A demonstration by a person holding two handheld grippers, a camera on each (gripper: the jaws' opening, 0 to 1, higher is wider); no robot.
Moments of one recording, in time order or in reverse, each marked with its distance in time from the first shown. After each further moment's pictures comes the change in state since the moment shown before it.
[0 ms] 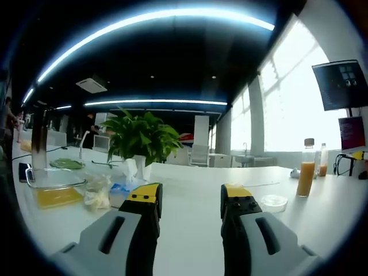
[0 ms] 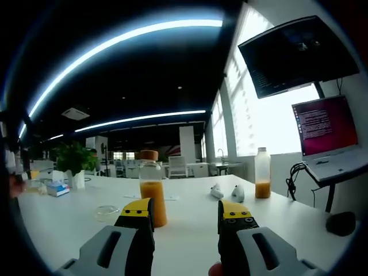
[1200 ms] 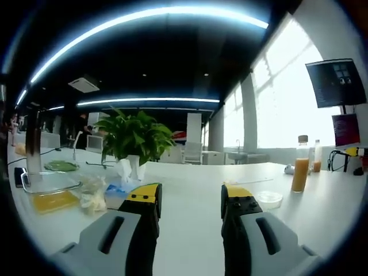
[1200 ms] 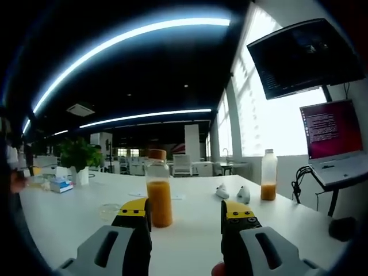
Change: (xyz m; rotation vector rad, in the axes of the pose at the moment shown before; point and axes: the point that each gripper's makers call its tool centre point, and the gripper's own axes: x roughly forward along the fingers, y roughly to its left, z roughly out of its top) left arm 0.002 -0.003 0.000 0.008 0.020 -0.071; right arm 0.004 0.015 0.004 -0.032 0.014 0.045
